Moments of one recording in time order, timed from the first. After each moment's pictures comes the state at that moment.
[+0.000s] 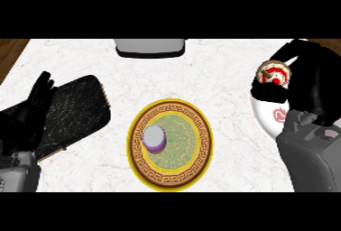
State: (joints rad) left arm -0.14 0.25 0.15 -1.57 -0.03 0.04 0.15; right arm -0.56 -0.20 0.11 -1.80 1.15 0.12 0.97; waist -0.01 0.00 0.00
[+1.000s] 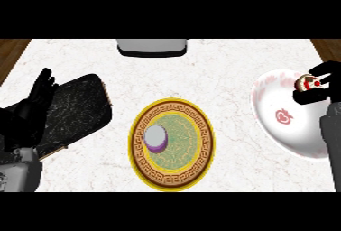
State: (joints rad) left arm -0.17 0.24 0.16 -1.55 -0.04 0.03 0.14; right arm -0.49 -0.37 -0.24 -1.23 0.92 -0.04 0.58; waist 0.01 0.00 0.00
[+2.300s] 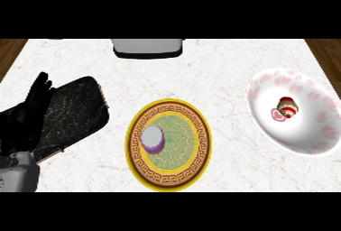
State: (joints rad) left arm -0.14 0.24 0.18 -1.56 -0.04 0.03 0.15; right arm -0.16 -0.41 -0.86 -1.35 0.03 0.14 0.09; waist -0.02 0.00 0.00
